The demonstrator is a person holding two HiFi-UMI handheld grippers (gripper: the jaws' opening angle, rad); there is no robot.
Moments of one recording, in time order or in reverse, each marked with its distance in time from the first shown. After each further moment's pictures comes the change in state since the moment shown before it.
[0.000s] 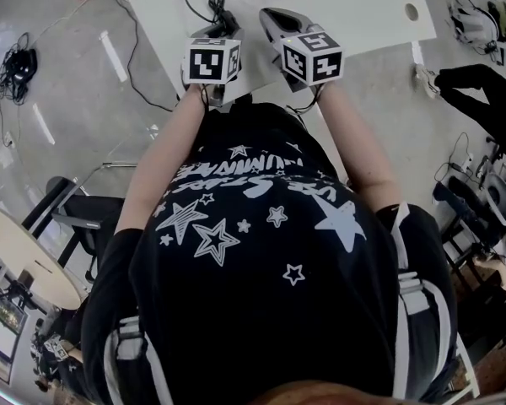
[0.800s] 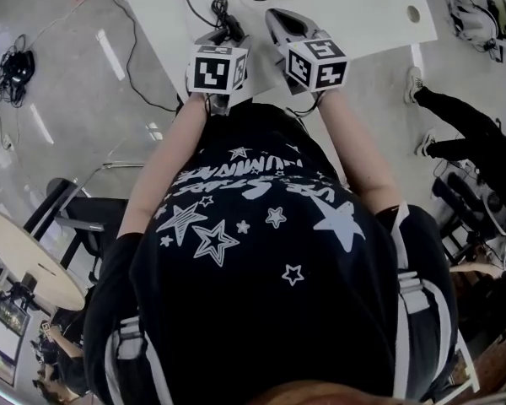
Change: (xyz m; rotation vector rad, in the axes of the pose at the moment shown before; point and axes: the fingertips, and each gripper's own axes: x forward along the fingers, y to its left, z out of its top) left arm -0.003 -0.009 0.002 -0.002 0.028 -0.057; right arm 0.003 -0.009 0.010 0.032 -0.045 -0.059
